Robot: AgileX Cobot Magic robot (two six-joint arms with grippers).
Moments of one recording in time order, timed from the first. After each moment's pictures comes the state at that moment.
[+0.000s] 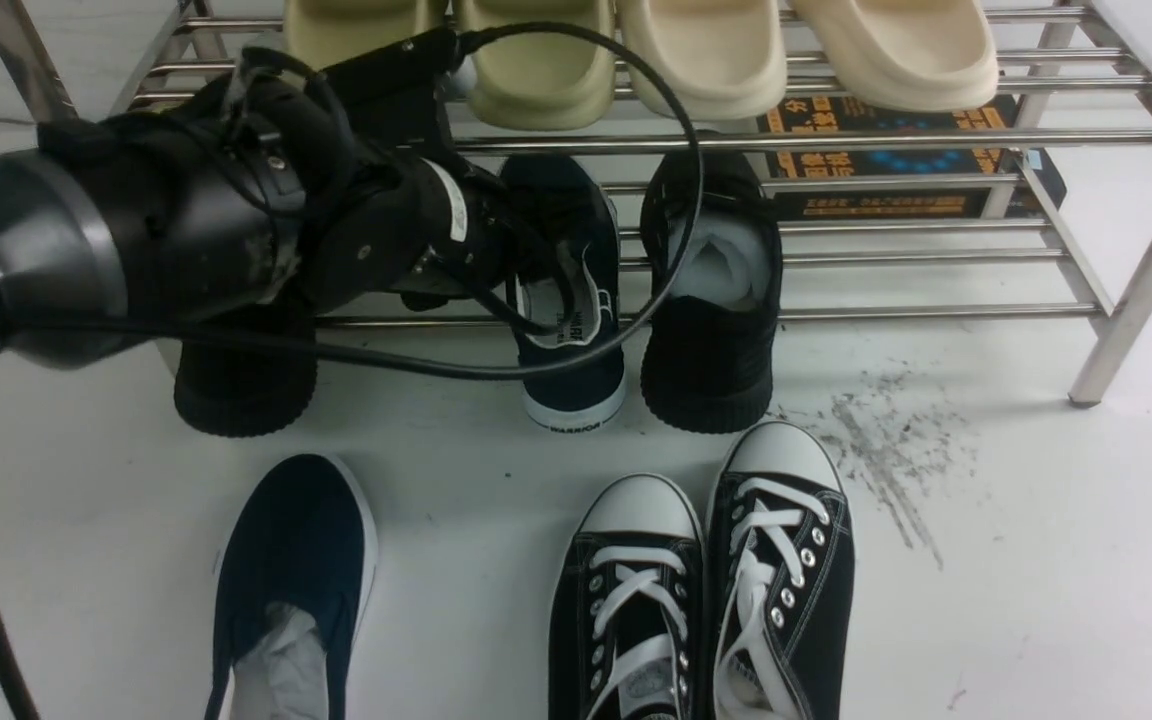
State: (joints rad) right arm 0.00 -0.01 0.01 0.07 0.39 -0.02; left arm -0.57 1.65 -1.24 0.41 0.37 -0.92
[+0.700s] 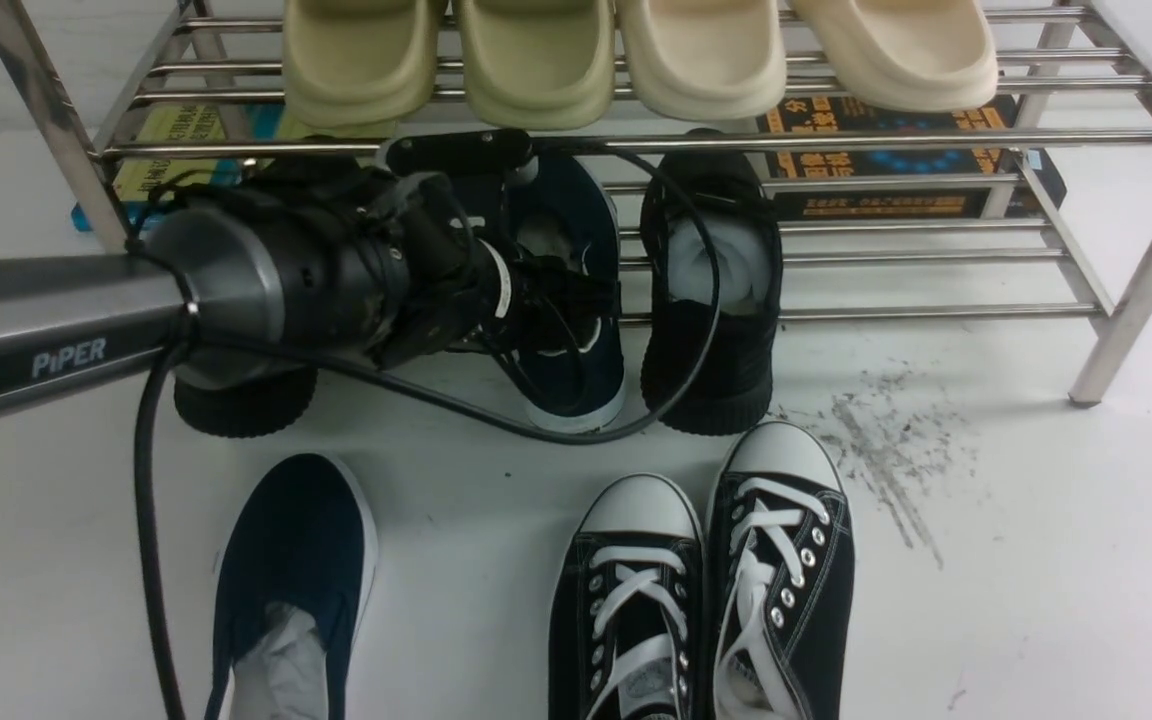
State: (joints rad) right arm 0.00 -0.01 0.01 0.07 0.39 -0.02; left arm -0.57 1.82 -1.24 0.56 0.25 -0.92
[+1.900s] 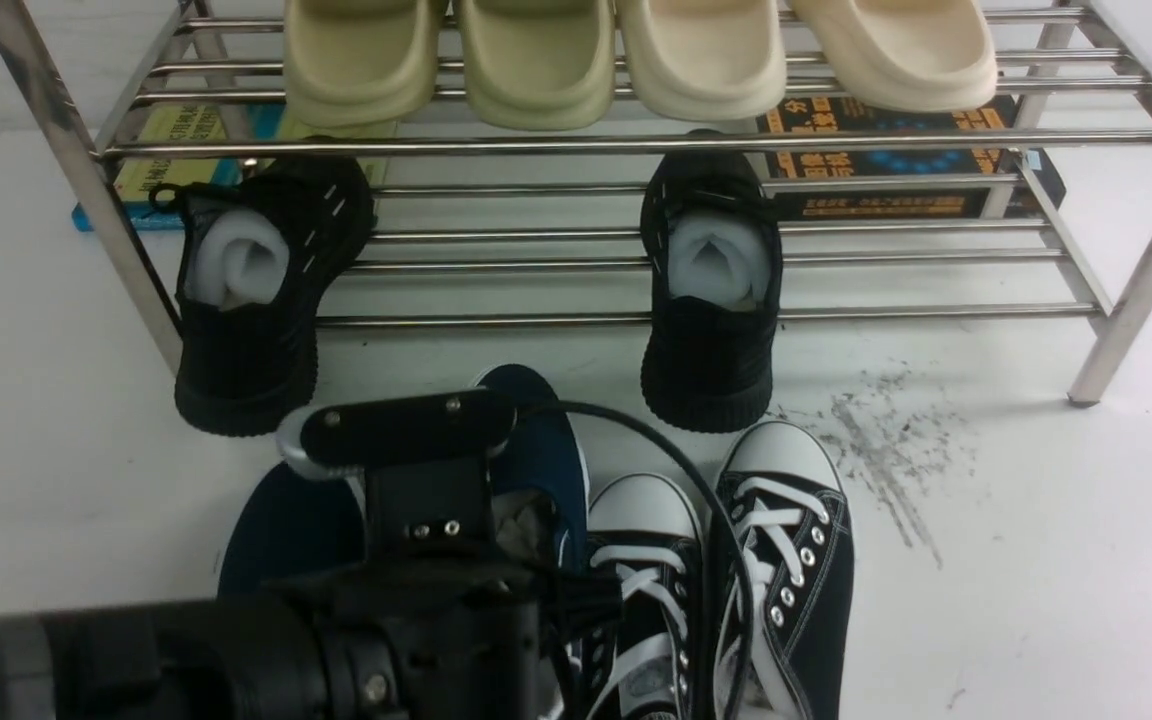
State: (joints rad) right arm 0.00 -0.01 0.01 0.07 0.39 -0.02; left arm -1.16 1.45 -0.86 0.79 0.92 -1.70
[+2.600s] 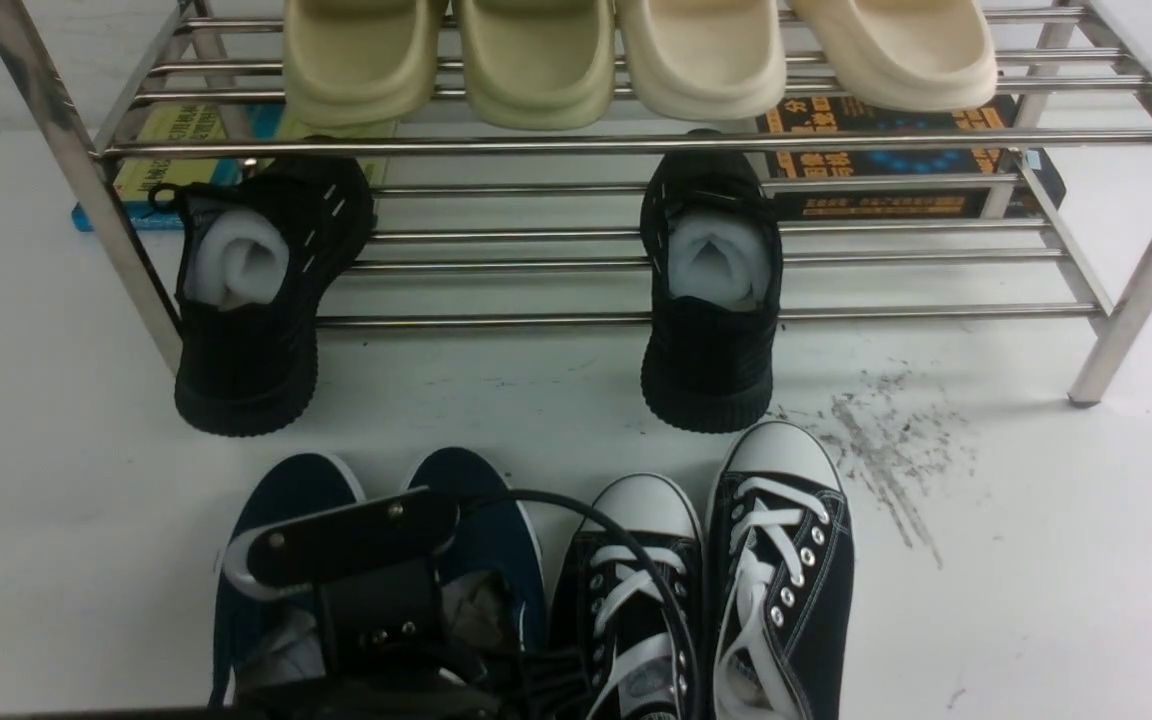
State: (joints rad) right arm 0.00 -0.01 0.01 0.07 0.39 -0.02; left arm -1.20 1.45 -0.72 0.77 0.86 -1.90
